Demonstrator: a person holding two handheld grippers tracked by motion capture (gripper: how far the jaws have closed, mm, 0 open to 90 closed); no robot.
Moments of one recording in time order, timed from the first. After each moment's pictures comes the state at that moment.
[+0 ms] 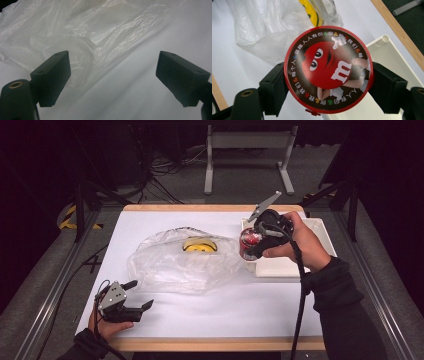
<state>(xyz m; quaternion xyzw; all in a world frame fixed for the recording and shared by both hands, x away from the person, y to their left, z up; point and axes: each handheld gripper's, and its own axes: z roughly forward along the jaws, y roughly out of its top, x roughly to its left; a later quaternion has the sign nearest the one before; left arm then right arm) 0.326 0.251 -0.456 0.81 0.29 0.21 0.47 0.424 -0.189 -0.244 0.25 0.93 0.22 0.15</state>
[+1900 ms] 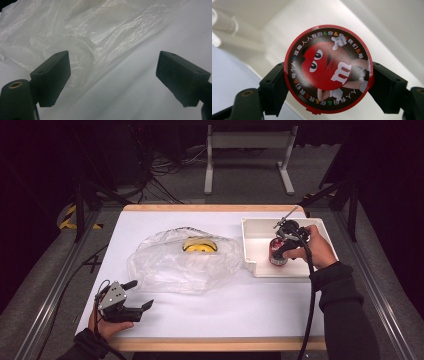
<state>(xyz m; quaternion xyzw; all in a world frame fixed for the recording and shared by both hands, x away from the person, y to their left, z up) 0.326 0.251 -0.456 0.81 0.29 0.21 0.47 0.486 -0.275 -0.341 0.39 0.90 0.13 0.13</state>
